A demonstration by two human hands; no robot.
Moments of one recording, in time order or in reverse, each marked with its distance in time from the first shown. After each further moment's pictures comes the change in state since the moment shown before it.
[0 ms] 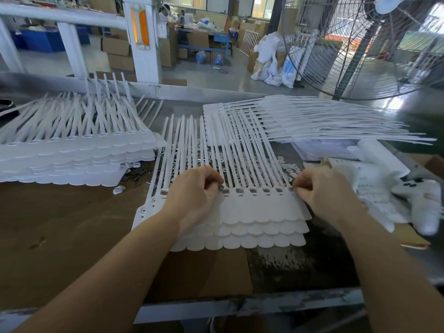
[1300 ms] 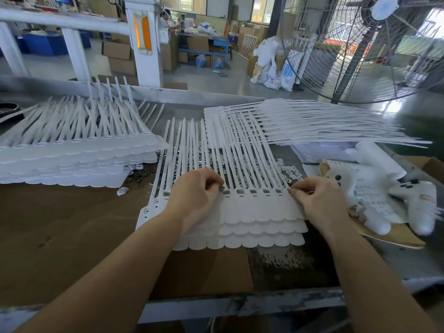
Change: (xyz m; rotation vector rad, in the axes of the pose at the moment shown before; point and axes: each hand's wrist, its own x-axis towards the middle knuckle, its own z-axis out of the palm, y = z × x) left_hand 0.001 0.000 0.000 0.008 -0.003 -0.035; right_hand -0.010 0.000 0.020 0.272 0.163 0.218
